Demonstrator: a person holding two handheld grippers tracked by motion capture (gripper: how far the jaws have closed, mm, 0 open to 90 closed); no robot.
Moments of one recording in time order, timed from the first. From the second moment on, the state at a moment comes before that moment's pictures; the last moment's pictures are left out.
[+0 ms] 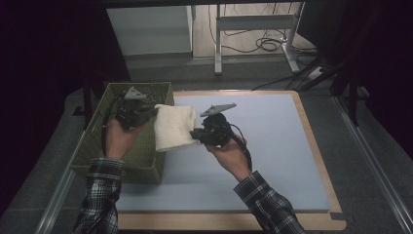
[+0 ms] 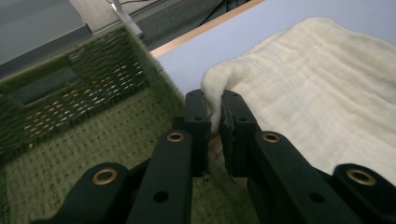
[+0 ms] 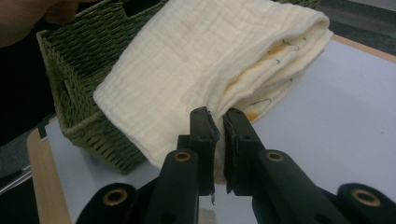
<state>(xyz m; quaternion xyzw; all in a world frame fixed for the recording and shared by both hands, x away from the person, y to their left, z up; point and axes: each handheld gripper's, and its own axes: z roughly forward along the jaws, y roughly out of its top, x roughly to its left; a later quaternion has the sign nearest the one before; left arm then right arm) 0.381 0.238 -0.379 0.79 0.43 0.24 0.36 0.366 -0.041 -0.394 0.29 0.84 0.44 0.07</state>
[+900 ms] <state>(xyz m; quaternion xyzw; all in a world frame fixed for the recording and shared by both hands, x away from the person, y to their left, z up) 0.360 0.324 -0.397 0.76 0.49 0.25 0.33 0.352 0.068 -0.413 0.25 0.86 0.44 0.04</state>
